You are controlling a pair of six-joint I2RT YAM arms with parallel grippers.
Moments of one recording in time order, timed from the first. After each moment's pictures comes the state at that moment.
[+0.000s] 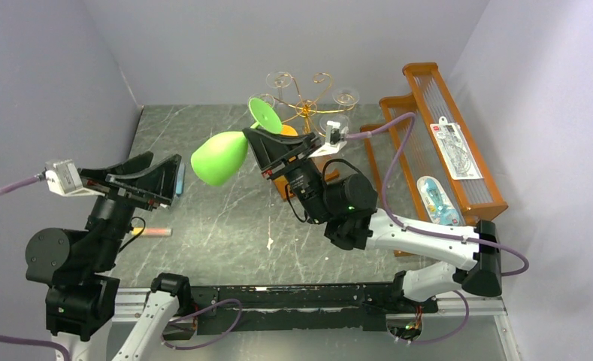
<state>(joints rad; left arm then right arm) -0.19 0.43 1.16 -0.37 0.11 -0.57 1.27 1.34 1.22 0.79 0.53 0.36</state>
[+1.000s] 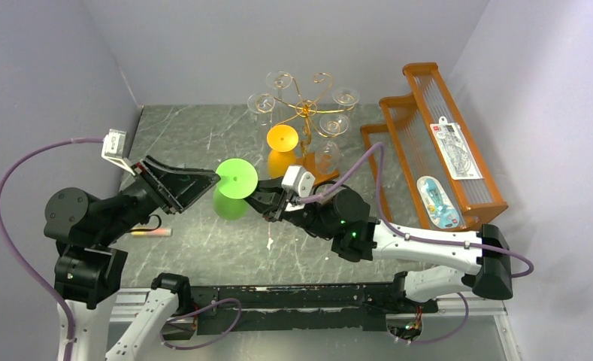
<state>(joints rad) -0.19 0.59 1.21 -0.40 0.67 -0.99 1.29 1.25 0.99 0.68 0.04 -0.19</state>
